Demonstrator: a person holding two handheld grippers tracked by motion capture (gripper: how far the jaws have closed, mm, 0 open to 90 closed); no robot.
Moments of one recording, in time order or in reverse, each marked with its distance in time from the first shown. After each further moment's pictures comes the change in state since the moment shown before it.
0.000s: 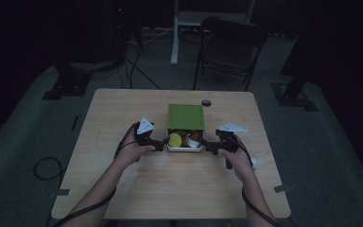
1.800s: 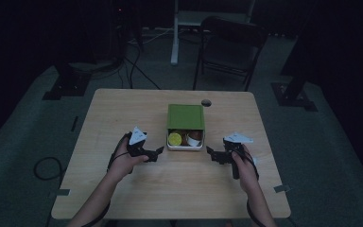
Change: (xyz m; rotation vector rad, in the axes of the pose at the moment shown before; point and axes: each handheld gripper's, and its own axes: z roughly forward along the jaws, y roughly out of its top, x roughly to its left) left arm -0.016 -0.021 -0.041 0.045 0.027 -0.056; right arm 0.005 -0.028 -0.029 0.018 -0.091 -0.032
